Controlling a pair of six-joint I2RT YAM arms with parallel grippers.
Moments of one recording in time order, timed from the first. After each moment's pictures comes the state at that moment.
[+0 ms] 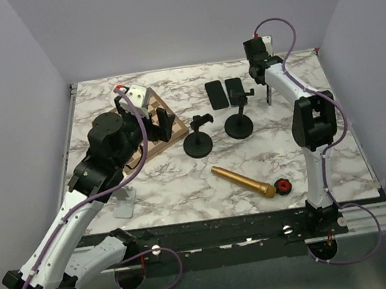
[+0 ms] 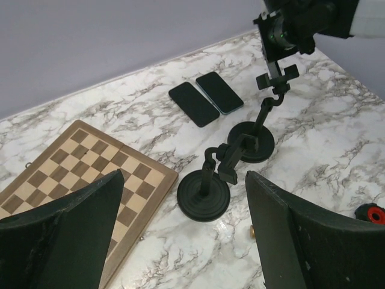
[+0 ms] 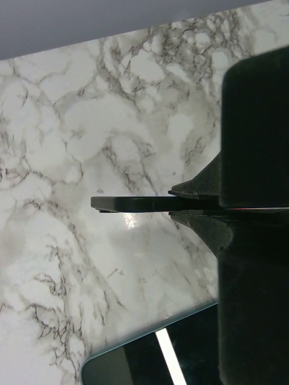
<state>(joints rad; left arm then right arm) -0.61 0.96 1.15 -0.34 -0.06 -0.06 0.22 2.16 1.89 -0.57 0.62 0.15</state>
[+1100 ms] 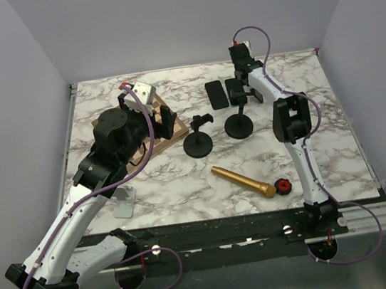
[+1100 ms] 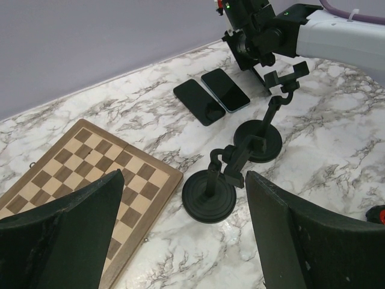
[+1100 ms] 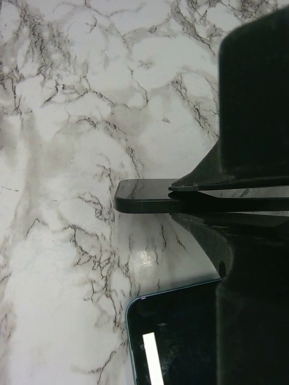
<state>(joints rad) -0.61 0.98 1.15 -0.32 -0.07 -0.04 0.25 2.58 2.32 -0.54 0.56 -0.03</state>
